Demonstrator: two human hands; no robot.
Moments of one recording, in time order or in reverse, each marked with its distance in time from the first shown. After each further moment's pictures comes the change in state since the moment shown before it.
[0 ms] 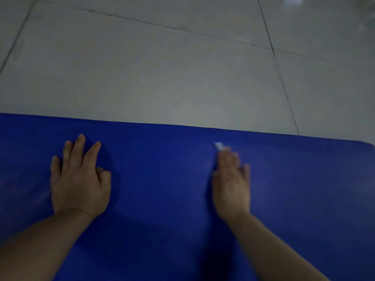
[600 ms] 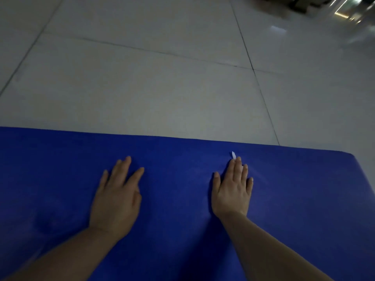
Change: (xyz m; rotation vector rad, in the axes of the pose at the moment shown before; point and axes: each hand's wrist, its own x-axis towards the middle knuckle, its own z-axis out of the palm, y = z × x) left_hand -0.040 0.070 0.018 -0.031 -0.026 0.287; right_hand 0.010 0.043 0.000 -0.012 -0.101 0.277
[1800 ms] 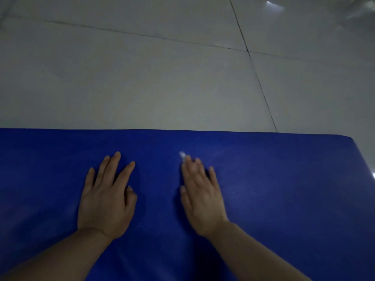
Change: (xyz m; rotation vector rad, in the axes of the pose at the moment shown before) left_hand 0.007 0.006 0.007 0.051 -0.033 0.020; right_hand -0.033 -0.022 0.007 0.001 0.068 -0.567
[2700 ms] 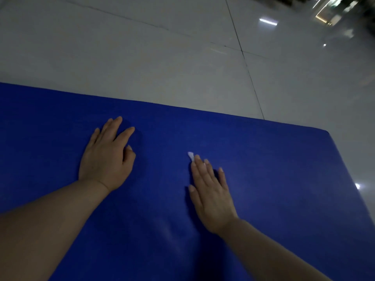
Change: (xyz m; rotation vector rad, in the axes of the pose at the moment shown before) left_hand -0.003 0.000 -0.002 -0.161 0.112 0.026; right_hand -0.077 0.011 -0.003 -0.022 -0.137 -0.036
